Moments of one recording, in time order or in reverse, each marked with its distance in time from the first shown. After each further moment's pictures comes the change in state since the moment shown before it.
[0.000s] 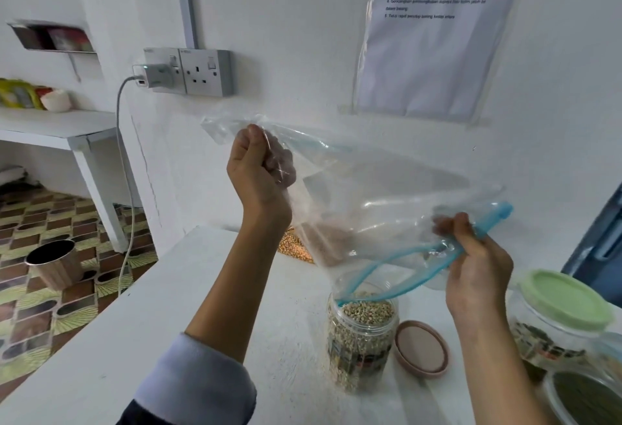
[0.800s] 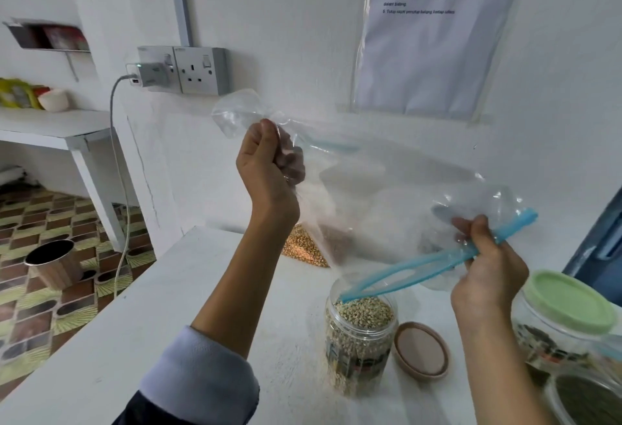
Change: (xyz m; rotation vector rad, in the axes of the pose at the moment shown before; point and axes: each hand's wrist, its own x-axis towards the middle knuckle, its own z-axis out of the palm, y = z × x) left_hand 0.003 -0.009 0.011 -0.009 -0.037 -0.016; right_hand 0.006 -0.001 -0.001 -0.034 0.149 -0.011
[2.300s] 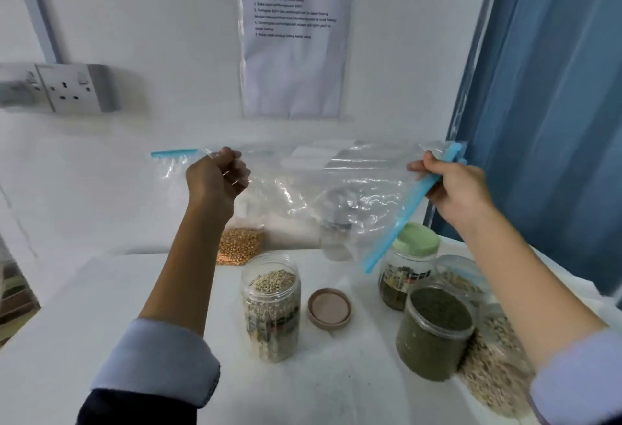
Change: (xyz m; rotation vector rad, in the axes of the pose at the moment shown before) left_hand -0.016 -0.025 0.024 0.194 -0.054 -0.389; right_hand 0.032 -0.147 -0.057 -0.166 -0.102 0.060
